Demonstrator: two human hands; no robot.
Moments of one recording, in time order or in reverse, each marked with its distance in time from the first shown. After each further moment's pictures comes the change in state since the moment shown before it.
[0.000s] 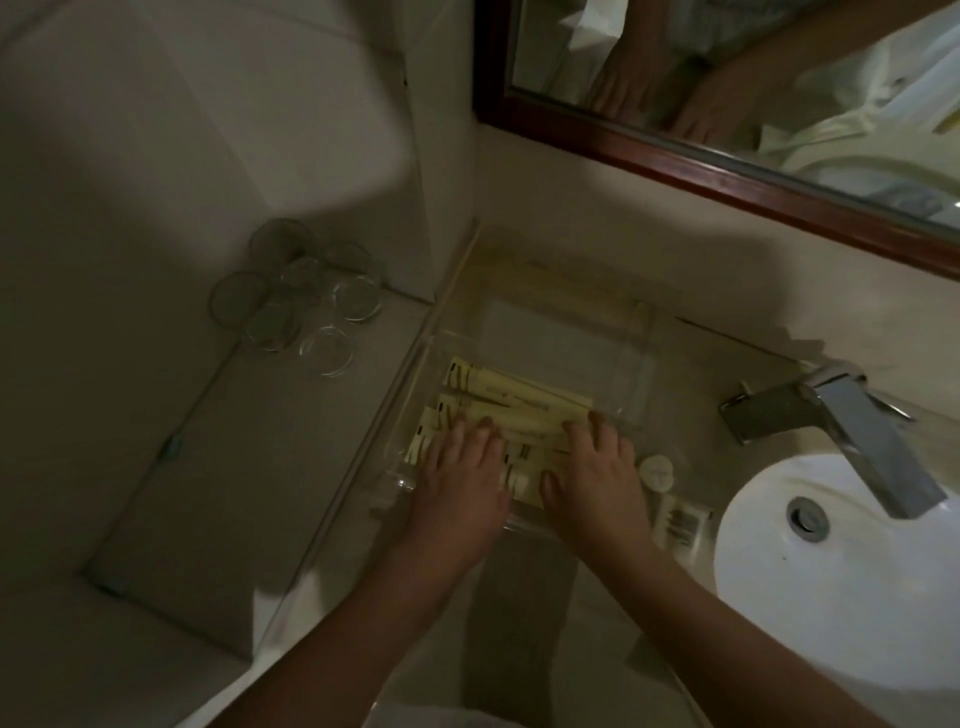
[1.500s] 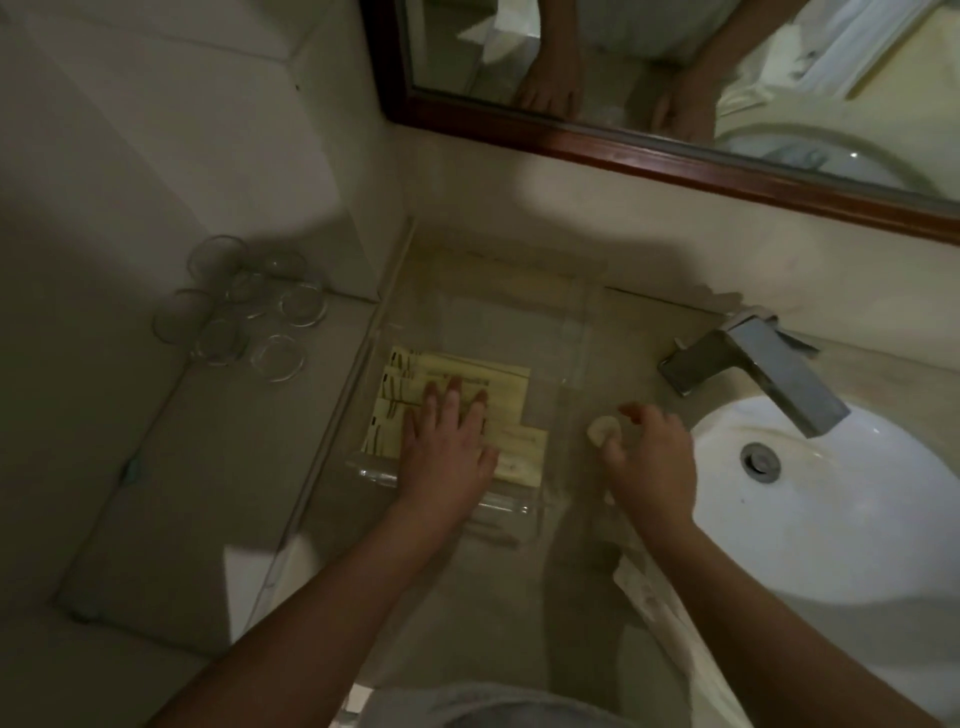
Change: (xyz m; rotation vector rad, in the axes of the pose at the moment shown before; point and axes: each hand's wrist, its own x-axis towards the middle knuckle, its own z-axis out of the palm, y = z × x) left_hand 0.022 0.022 0.018 0.104 0.112 -0.012; right_hand -0.023 0.091 -0.008 0.358 0.320 0.317
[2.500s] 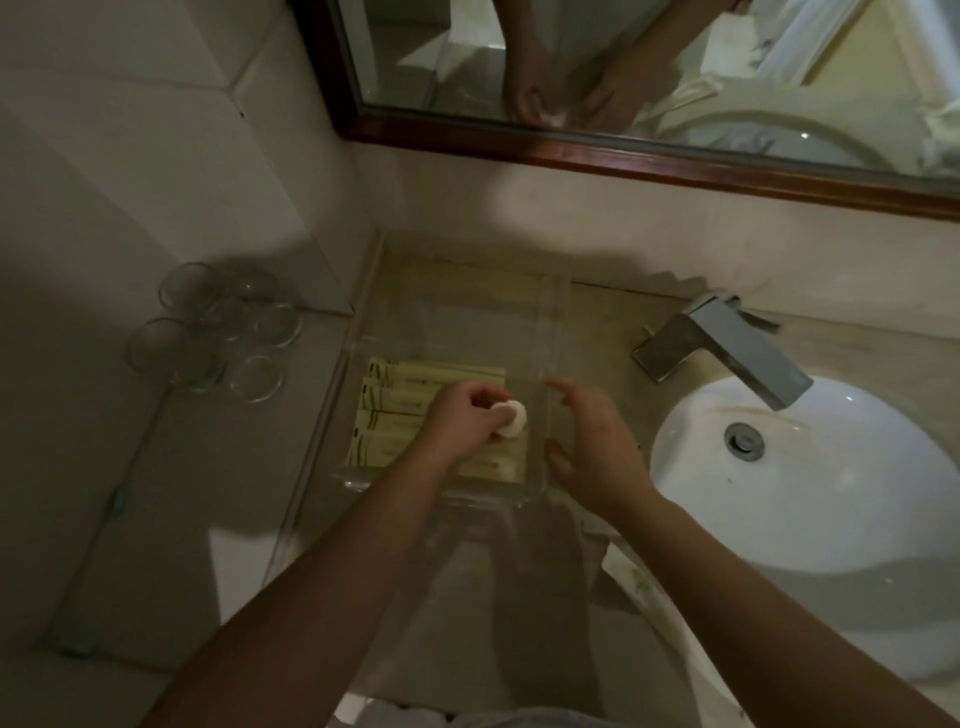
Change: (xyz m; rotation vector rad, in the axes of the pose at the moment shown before) left_hand 0.036 0.036 -0.040 -1.138 -0.242 -0.291; right_hand -0.008 -0.023 -0.006 0.103 -0.179 -0.346
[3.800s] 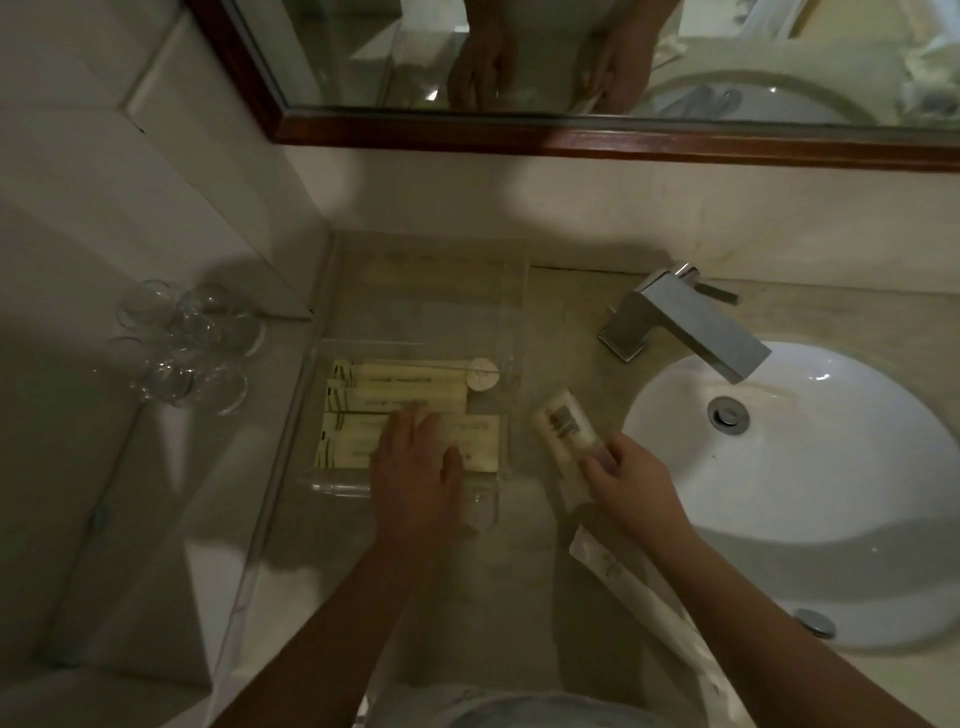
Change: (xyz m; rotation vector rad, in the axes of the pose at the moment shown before) left_hand -0.042 -0.062 0.022 0.869 0.462 0.377; right_hand -0.046 0.058 -0.024 0.191 -0.078 0.445
